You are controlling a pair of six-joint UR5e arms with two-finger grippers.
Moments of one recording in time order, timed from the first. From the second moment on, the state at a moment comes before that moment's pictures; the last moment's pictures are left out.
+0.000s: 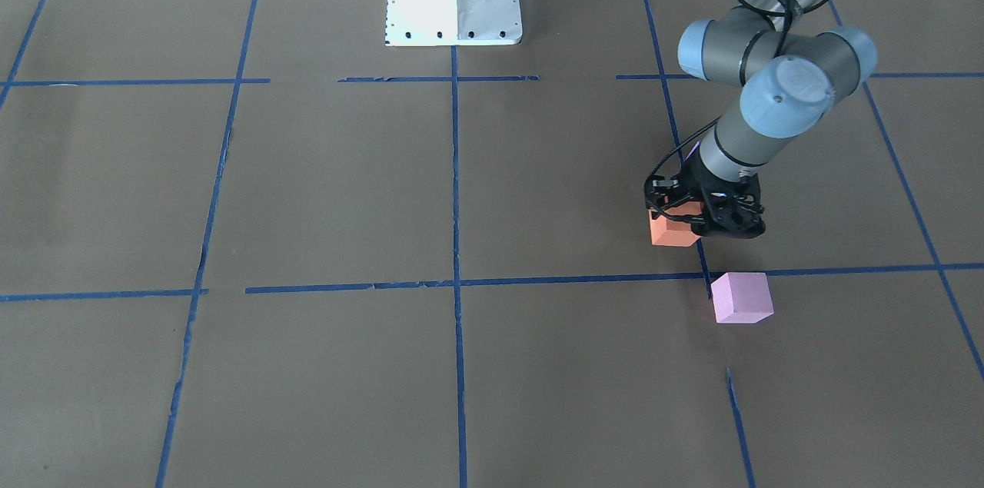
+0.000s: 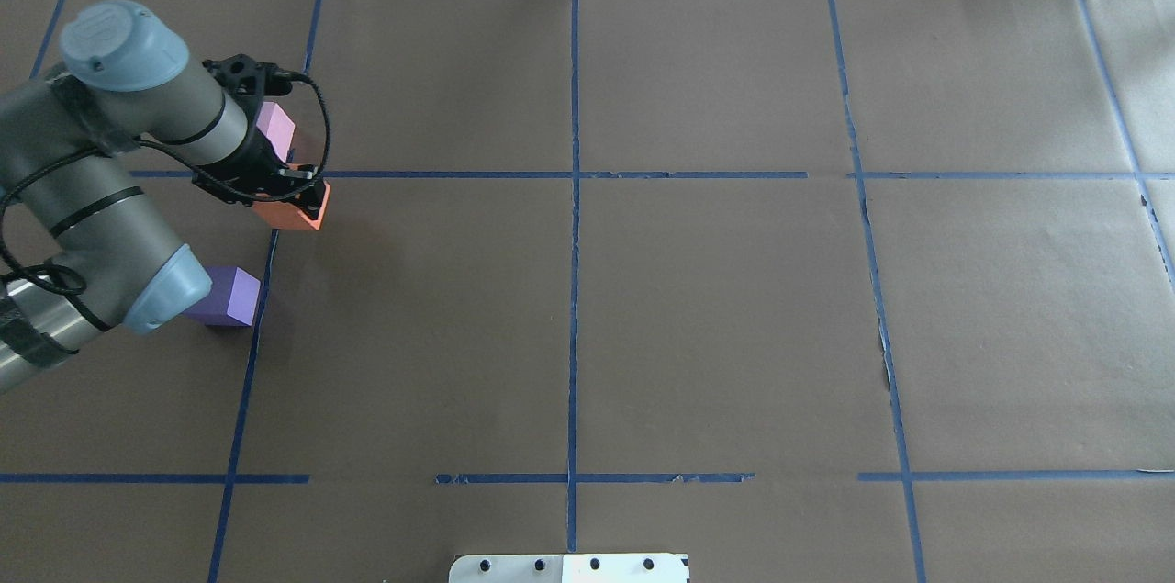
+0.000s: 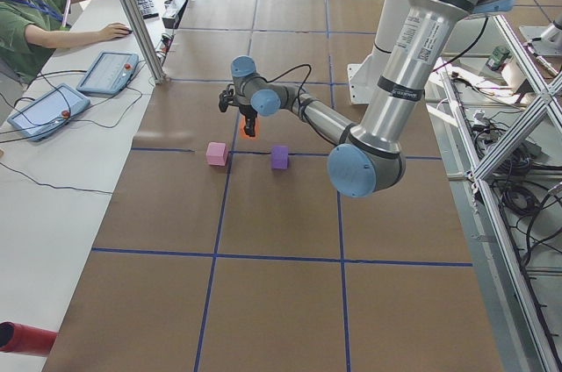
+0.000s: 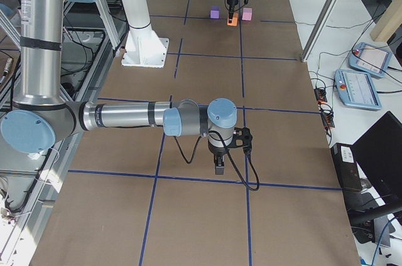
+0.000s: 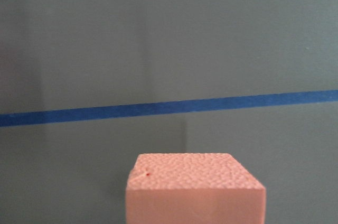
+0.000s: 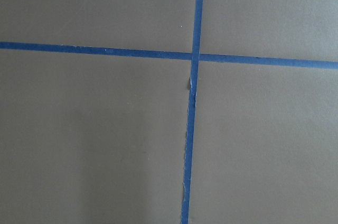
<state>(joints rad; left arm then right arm) -0.85 -1.92 -1.61 -1.80 -2.17 -0.84 1.53 -1.68 1.76 -1.56 2.34 0.04</state>
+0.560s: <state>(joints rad) -0.87 -1.86 -1.57 -1.81 -2.22 -0.79 1.53 -1.68 1.76 -1.56 2.34 0.04</state>
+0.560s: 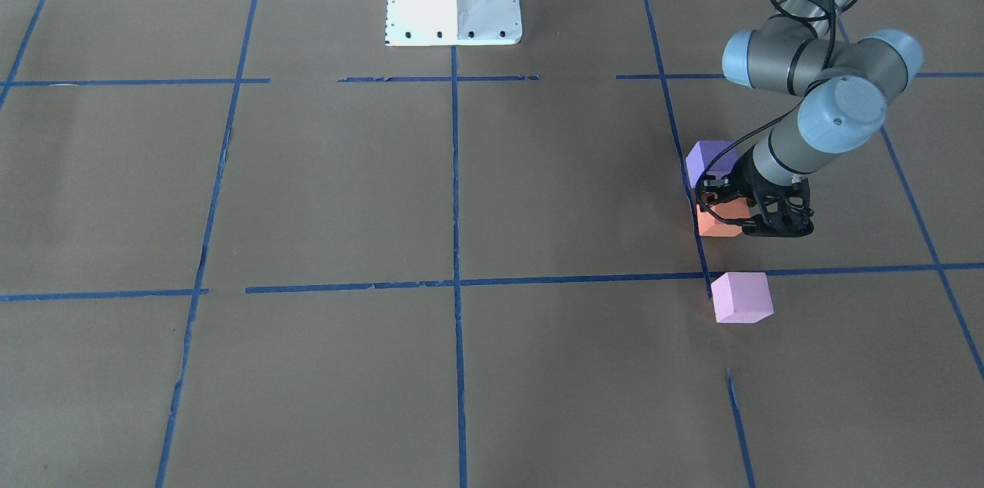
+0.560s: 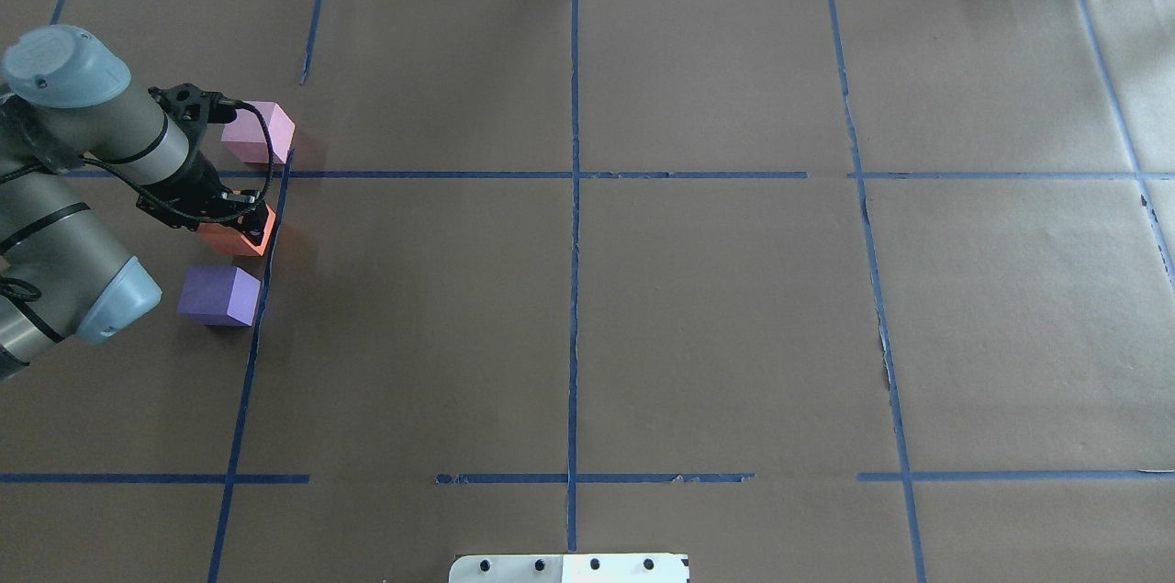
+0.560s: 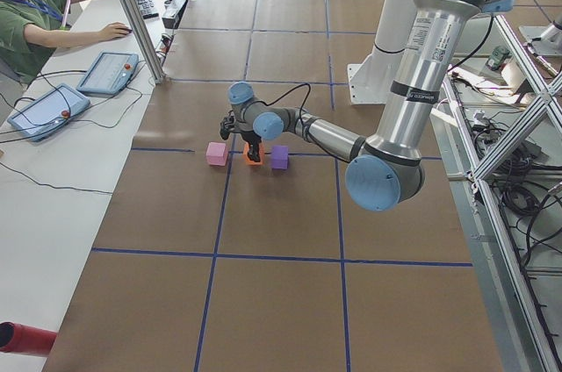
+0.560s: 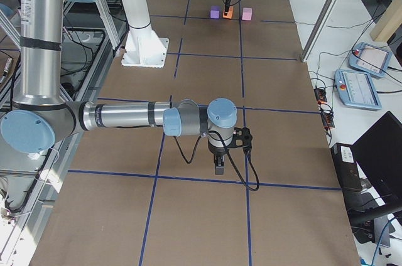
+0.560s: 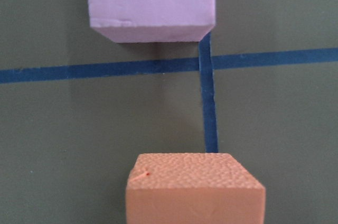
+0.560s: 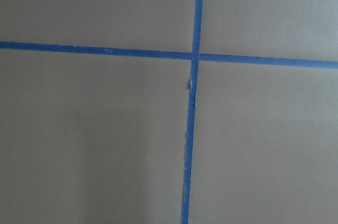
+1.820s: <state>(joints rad) -1.41 -1.78 -1.60 -1.54 -2.30 0.06 1.53 -1.68 1.76 -1.56 2.34 0.04</state>
